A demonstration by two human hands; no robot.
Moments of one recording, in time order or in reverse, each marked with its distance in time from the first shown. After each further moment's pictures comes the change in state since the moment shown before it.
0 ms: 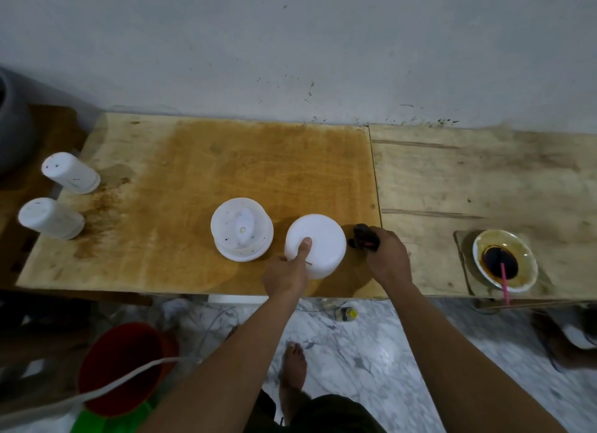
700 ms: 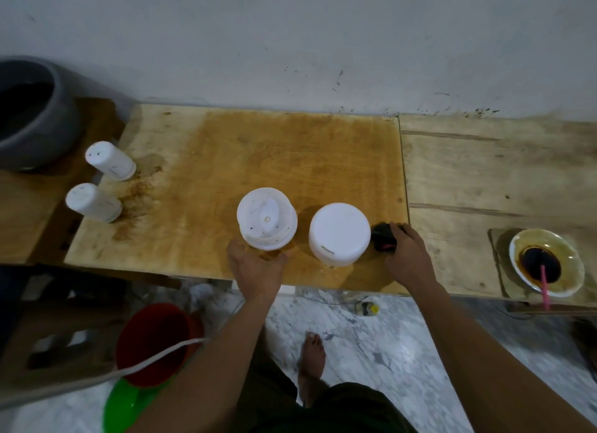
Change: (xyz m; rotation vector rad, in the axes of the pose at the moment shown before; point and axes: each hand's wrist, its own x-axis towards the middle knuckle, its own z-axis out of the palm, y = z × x) left_hand 0.030 -0.027 -0.071 0.075 0.367 0.267; right_hand 0.000 0.011 0.012 -0.152 -0.174 -0.041
